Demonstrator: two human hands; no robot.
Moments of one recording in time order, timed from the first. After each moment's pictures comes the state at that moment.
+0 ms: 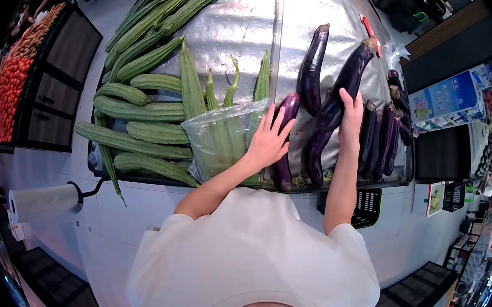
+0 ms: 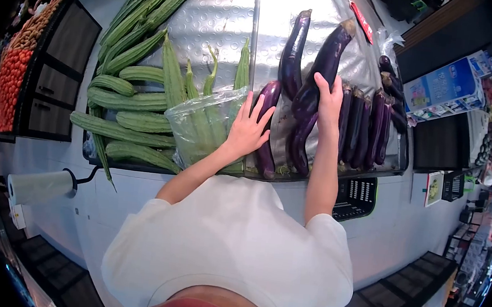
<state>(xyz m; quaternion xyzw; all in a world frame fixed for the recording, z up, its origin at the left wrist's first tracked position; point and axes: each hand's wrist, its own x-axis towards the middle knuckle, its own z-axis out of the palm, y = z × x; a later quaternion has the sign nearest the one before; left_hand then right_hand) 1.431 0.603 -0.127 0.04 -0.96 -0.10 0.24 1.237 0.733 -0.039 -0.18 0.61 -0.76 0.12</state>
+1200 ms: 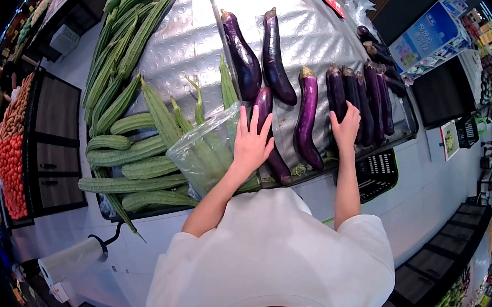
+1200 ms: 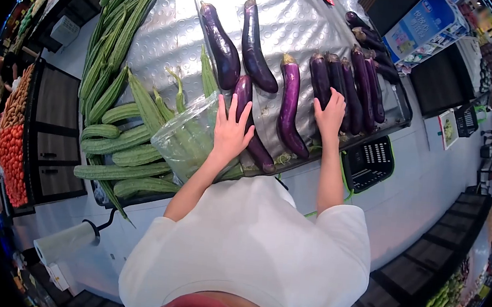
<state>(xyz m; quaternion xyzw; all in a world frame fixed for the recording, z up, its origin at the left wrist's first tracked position) 1.426 0.603 -0.129 0.02 -0.96 -0.12 0.23 1.235 0.856 -0.175 -0.14 0.93 -0.28 -0.19</state>
